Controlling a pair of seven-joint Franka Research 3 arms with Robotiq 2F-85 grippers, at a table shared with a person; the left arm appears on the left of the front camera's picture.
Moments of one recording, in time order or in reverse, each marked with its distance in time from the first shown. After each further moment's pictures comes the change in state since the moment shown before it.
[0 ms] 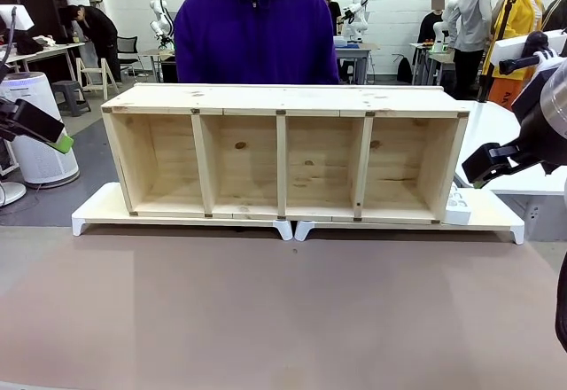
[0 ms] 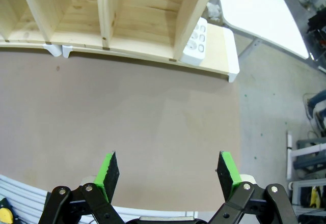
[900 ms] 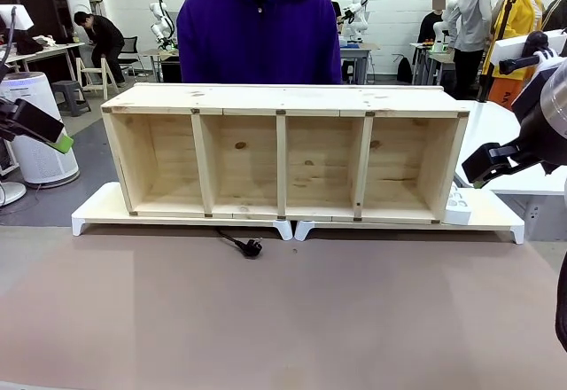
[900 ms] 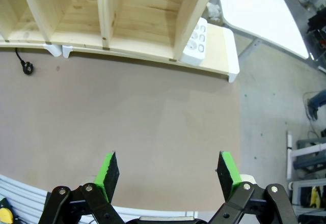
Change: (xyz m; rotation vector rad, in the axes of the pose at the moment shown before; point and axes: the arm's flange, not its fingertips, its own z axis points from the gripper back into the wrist) left arm 0.000 0.000 0.000 0.000 0.000 0.000; right arm 0.000 0.000 0.000 0.000 0.000 0.000
